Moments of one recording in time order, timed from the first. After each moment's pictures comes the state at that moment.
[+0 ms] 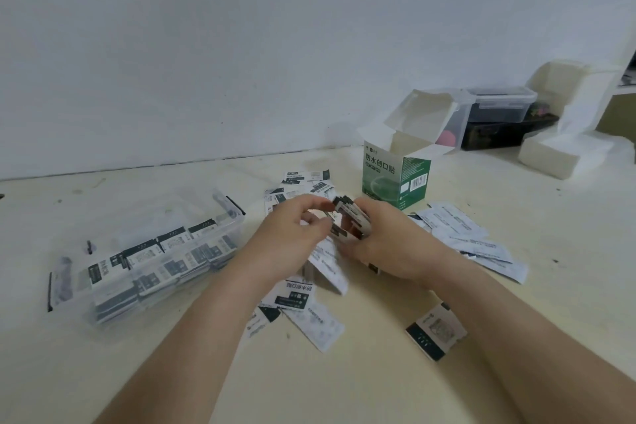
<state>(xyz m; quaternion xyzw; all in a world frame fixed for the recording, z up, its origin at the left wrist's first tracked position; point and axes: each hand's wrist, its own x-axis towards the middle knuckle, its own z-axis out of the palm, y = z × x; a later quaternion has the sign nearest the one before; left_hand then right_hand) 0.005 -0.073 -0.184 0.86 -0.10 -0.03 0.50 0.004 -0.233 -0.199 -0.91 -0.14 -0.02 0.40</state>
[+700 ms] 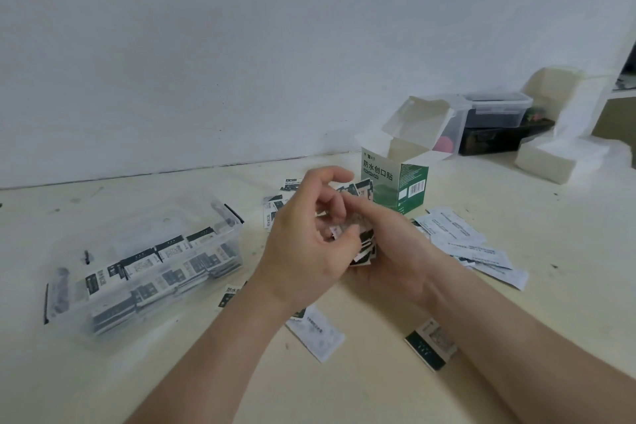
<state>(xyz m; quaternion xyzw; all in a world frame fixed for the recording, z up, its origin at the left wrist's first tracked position) -0.011 -0.092 -0.185 0.77 -0.28 0.17 0.55 -0.002 -0.220 -0.193 -0.52 0.00 0.15 0.84</state>
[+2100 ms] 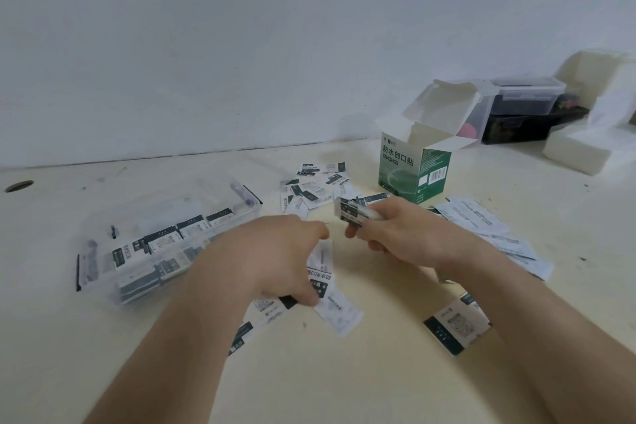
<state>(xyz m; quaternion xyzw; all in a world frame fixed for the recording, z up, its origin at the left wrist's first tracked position) -0.012 -0.050 -0.158 0.97 -0.19 -0.16 -0.04 0.000 -0.233 -0.190 -0.89 -0.09 0.10 0.44</state>
